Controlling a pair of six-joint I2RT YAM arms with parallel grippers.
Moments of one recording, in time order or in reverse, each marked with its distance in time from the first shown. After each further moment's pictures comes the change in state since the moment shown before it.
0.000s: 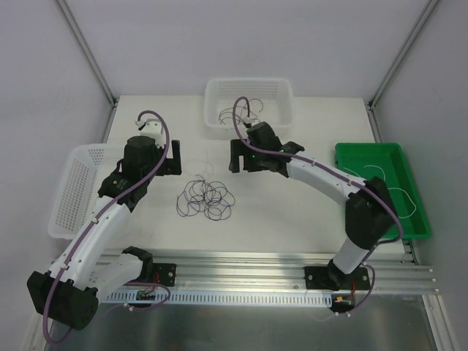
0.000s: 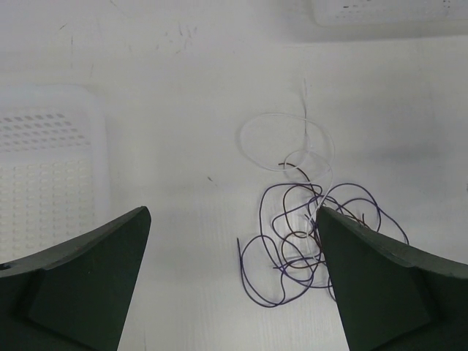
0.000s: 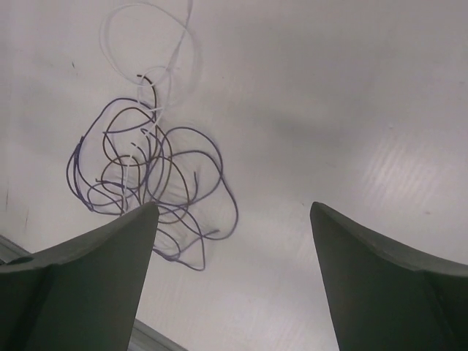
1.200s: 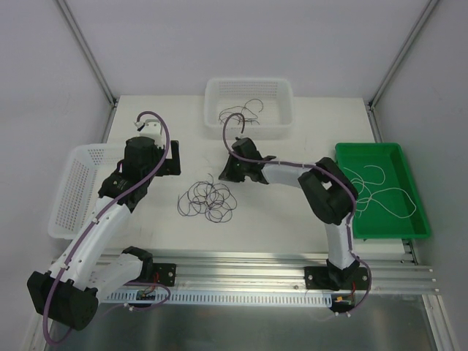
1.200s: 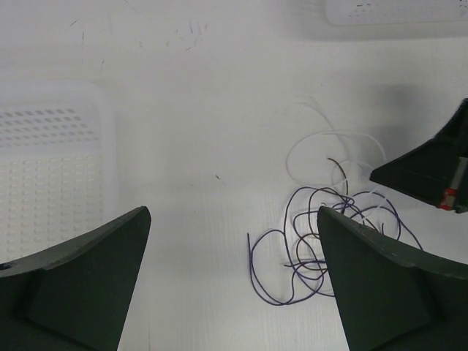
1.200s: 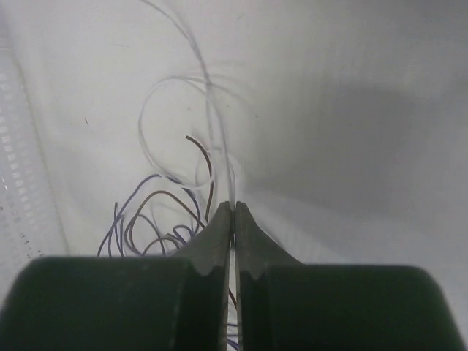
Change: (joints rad) left arm 0.000 -0.008 -0.008 0.000 -0.042 0.000; right arm 0.046 0.439 0.012 0.462 -0.149 0.414
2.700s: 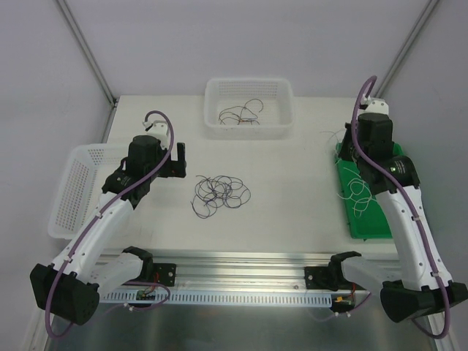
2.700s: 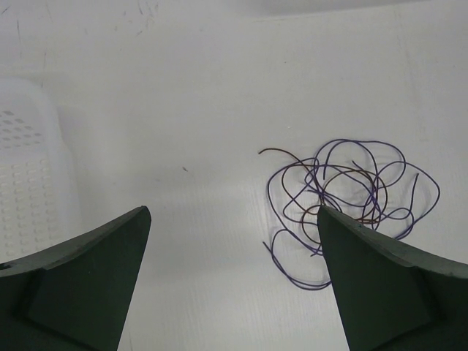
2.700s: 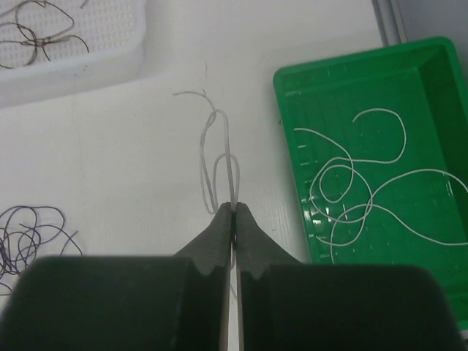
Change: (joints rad) left arm 0.000 0.043 0.000 0.000 0.119 0.000; right arm -0.491 -1.007 0.053 -0.850 0.465 -0.652
